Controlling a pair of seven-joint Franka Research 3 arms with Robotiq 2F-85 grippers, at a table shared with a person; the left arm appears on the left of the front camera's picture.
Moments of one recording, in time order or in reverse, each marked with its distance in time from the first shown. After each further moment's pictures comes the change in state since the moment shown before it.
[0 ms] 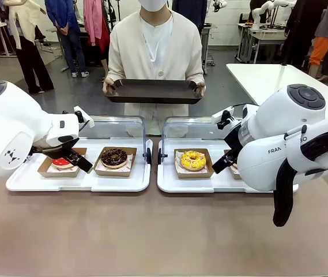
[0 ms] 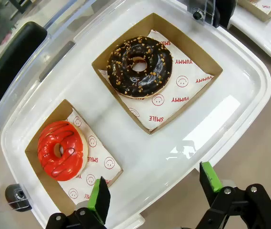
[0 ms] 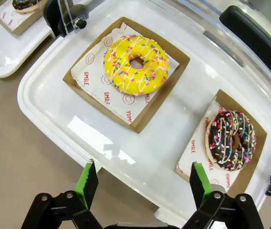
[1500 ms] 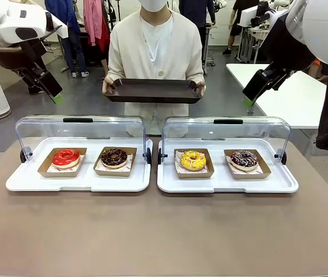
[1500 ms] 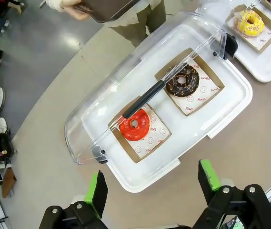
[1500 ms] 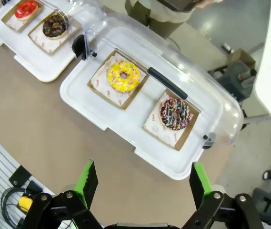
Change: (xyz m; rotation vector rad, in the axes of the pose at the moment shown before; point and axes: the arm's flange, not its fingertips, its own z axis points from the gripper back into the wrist) left arm 0.096 0.037 0.214 0.126 0.051 -0.028; right arm 0.077 -0.013 0.246 -0.072 0.050 0.007
